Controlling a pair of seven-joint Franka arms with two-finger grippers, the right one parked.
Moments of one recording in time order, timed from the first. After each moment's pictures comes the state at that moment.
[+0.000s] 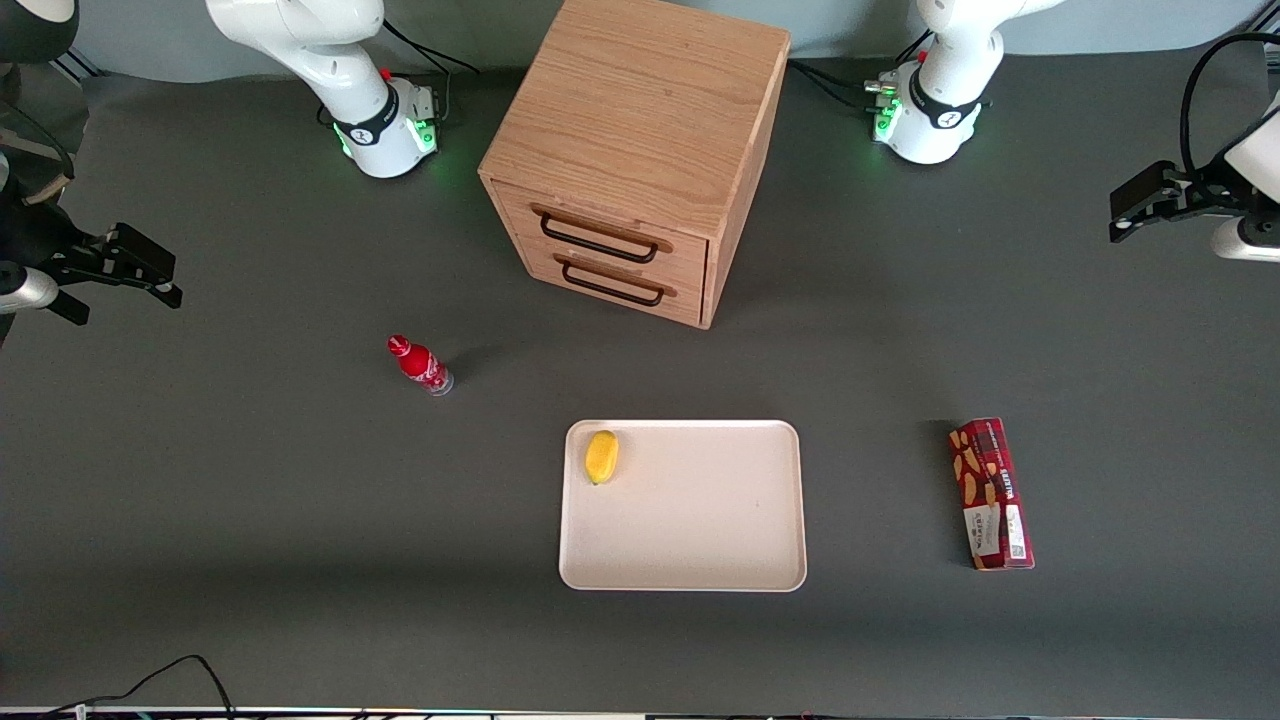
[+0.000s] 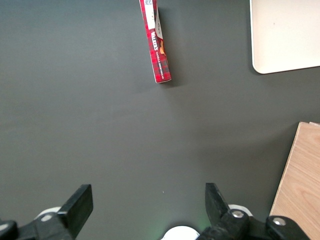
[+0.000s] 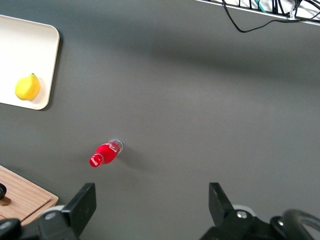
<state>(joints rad) 0.29 -0.06 -0.33 -1.56 0.03 1.45 0.11</state>
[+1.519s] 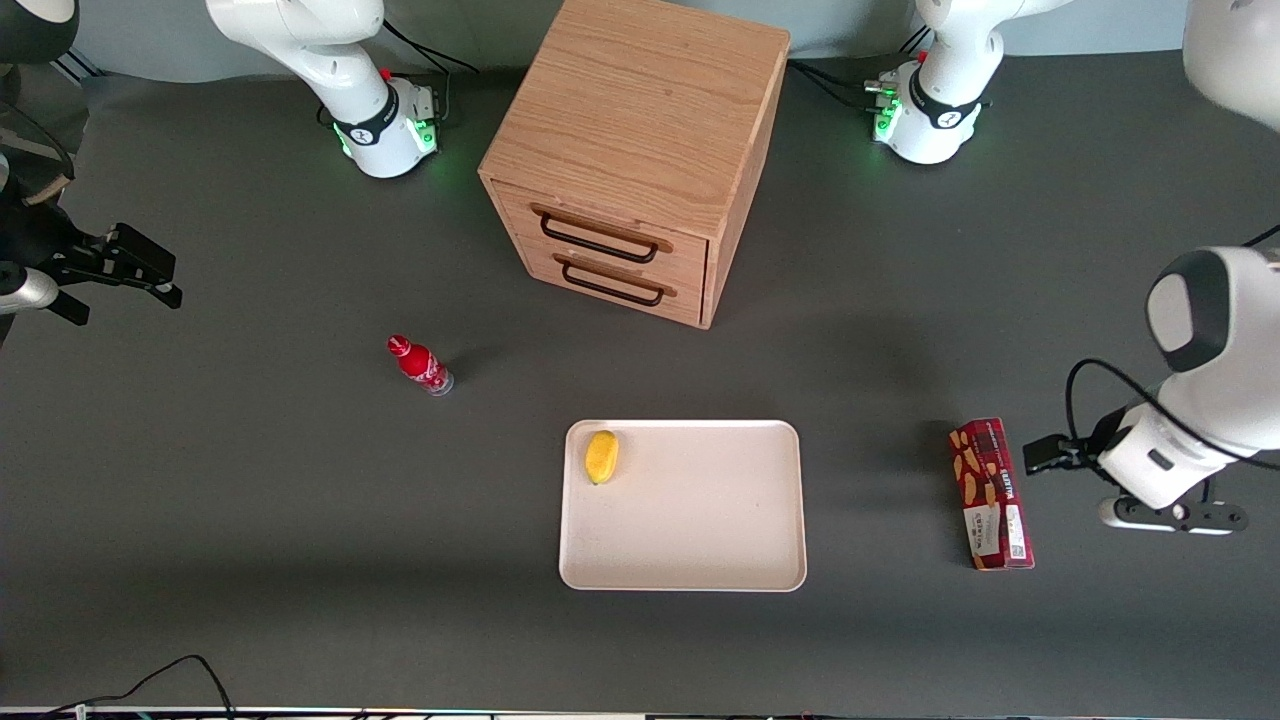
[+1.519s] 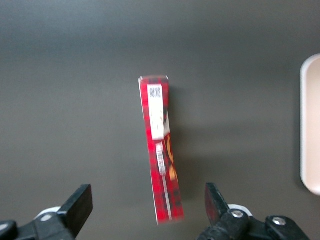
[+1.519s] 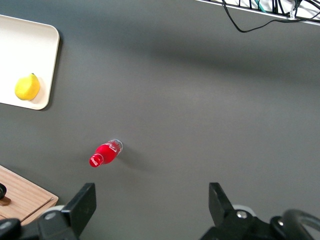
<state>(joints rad) 0.23 0.49 -0.28 -1.56 0.13 2.11 -0.03</state>
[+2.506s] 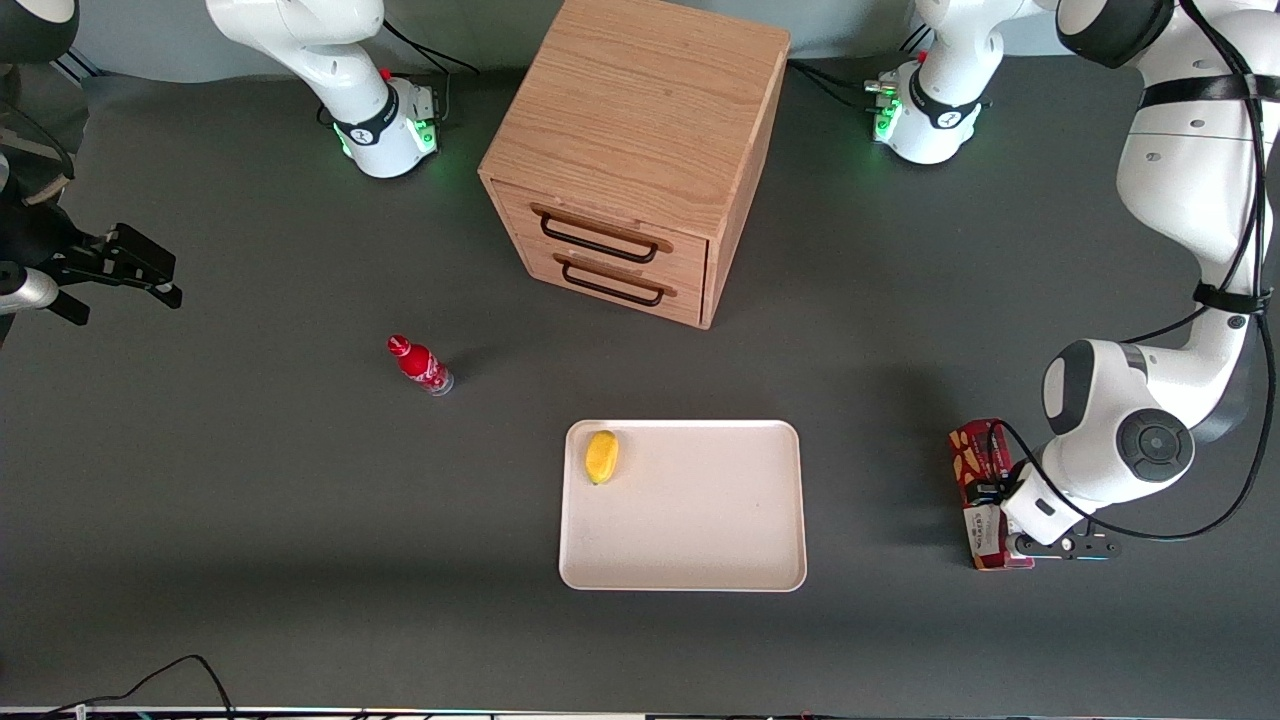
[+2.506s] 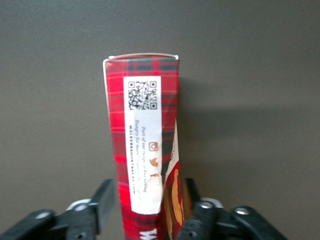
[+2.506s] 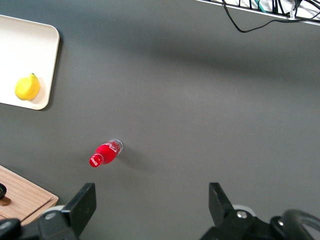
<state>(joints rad) 0.20 0.72 -0.28 -1.55 0.30 2.27 -0.16</state>
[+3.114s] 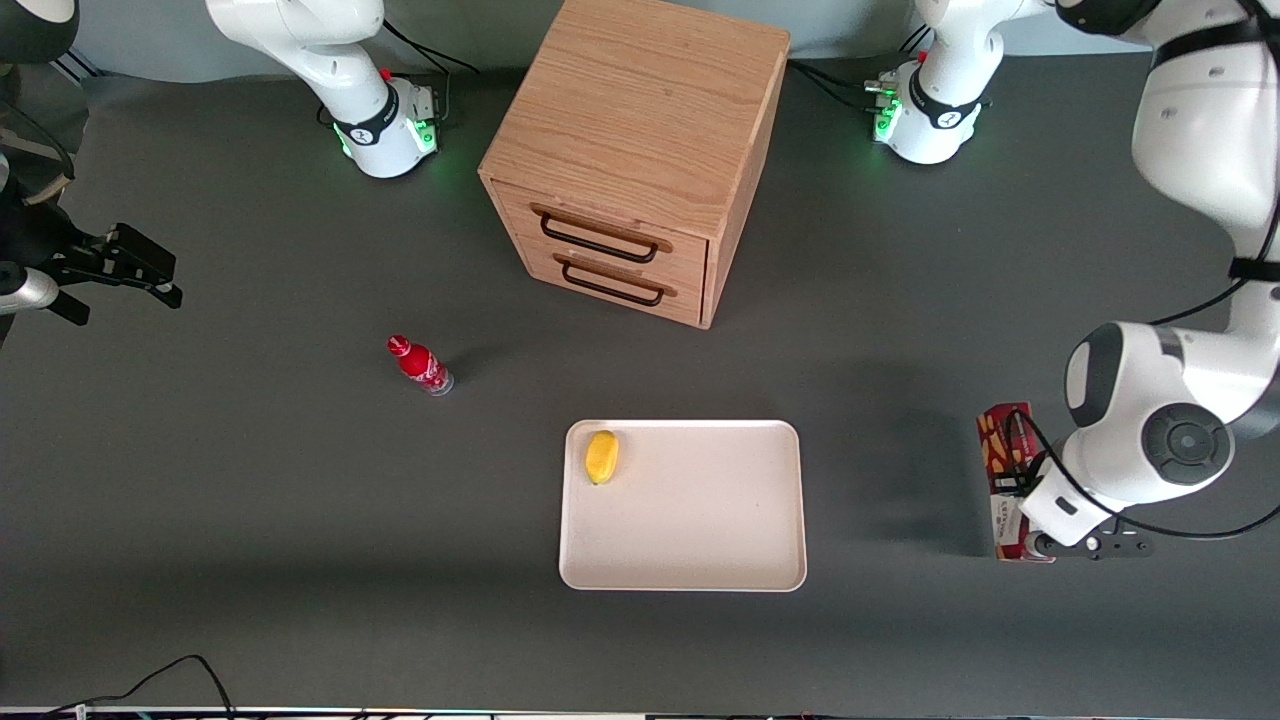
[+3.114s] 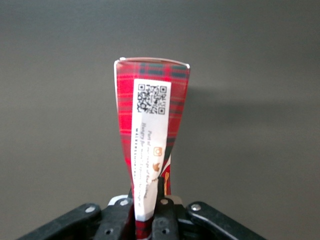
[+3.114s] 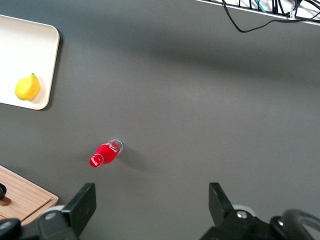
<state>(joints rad) 0.17 0.60 -0.33 -1.43 0.30 1.92 -0.23</state>
